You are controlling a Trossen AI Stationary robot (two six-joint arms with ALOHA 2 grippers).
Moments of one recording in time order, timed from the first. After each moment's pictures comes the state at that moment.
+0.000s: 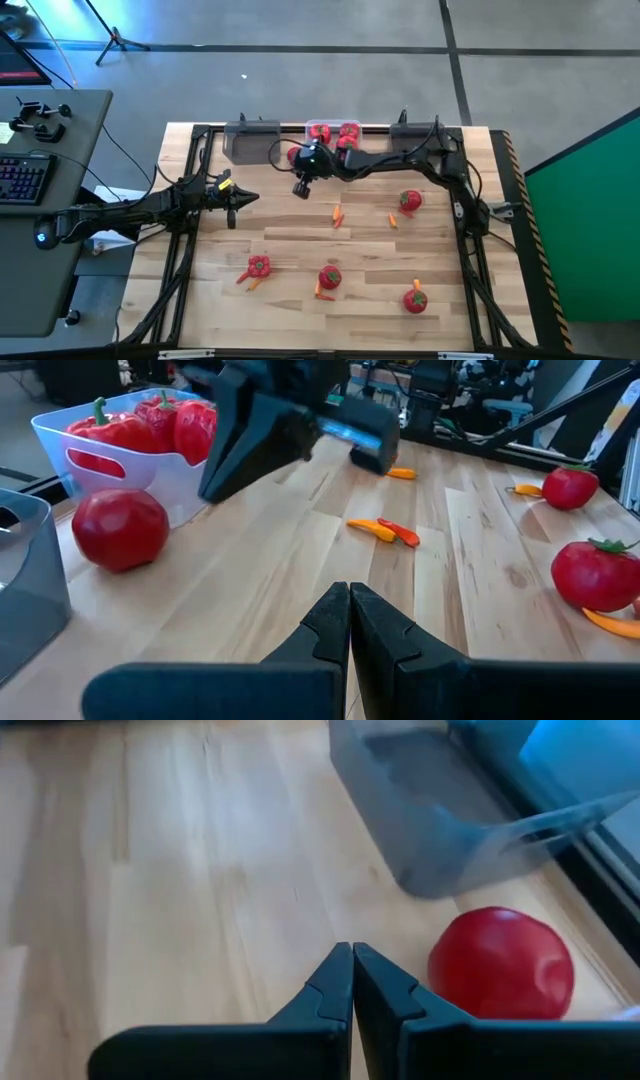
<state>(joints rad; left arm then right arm) 0.28 0.29 0.01 0.02 0.06 -0.12 -0.25 2.15 1.57 -0.07 0.05 -0.03</state>
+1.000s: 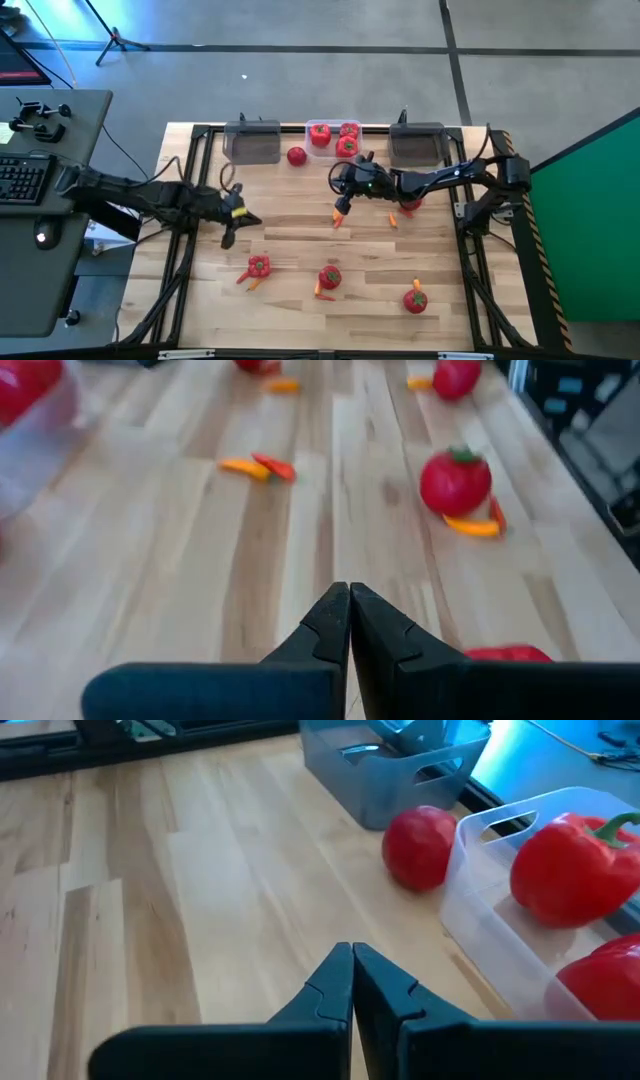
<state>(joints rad) -0.15 0.65 0.40 -0.30 -0.08 -0.17 -0.16 1.65 0.83 0.32 0.21 0.10</state>
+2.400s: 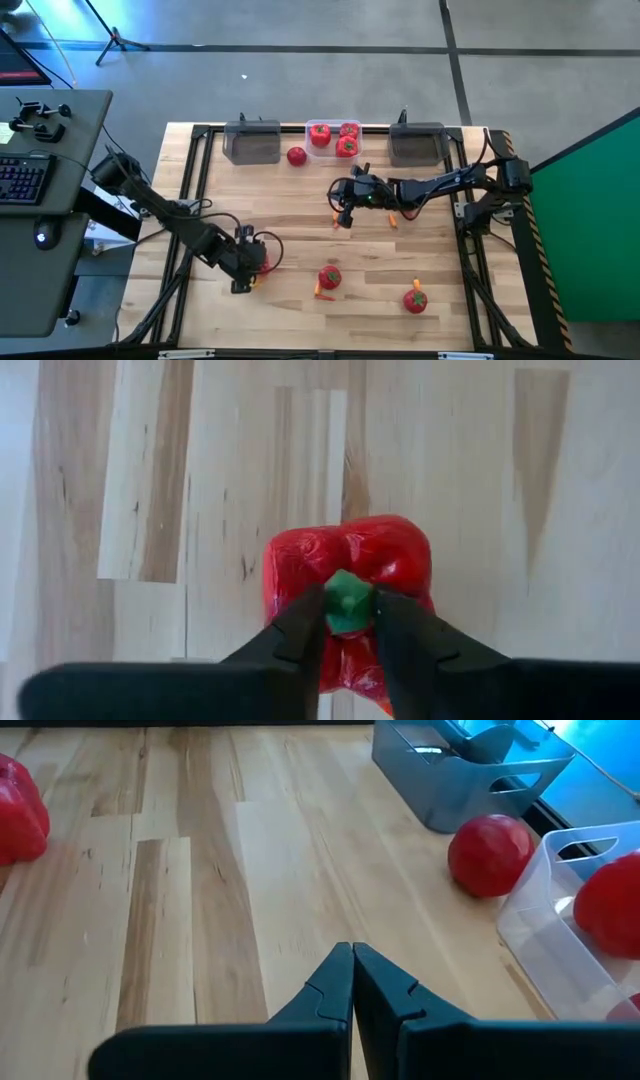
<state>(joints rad) -0.59 1.39 0.83 -0.66 -0.24 -0.60 -0.06 1.65 0.83 0.30 0.21 0.00</state>
